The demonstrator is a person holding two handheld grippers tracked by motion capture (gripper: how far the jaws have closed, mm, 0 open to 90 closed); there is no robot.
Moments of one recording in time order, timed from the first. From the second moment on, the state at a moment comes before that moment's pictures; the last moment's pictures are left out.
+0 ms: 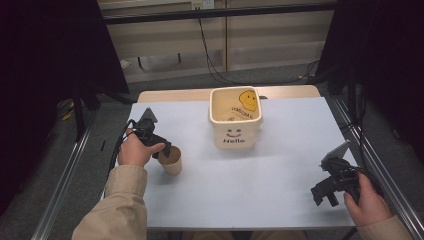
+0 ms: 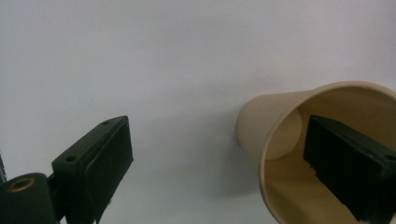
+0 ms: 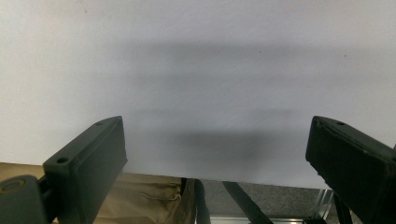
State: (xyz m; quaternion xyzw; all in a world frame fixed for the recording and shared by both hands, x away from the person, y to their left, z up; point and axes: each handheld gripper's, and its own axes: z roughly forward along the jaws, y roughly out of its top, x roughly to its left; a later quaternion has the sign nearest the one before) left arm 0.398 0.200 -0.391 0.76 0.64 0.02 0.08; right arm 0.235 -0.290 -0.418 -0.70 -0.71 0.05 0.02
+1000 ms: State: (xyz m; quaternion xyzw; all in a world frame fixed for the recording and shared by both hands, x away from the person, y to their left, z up) left arm 0.400 0.195 -0.356 0.77 0.64 0.01 0.08; right arm 0.239 -0.288 -0.414 -0.69 -0.72 0.04 0.01
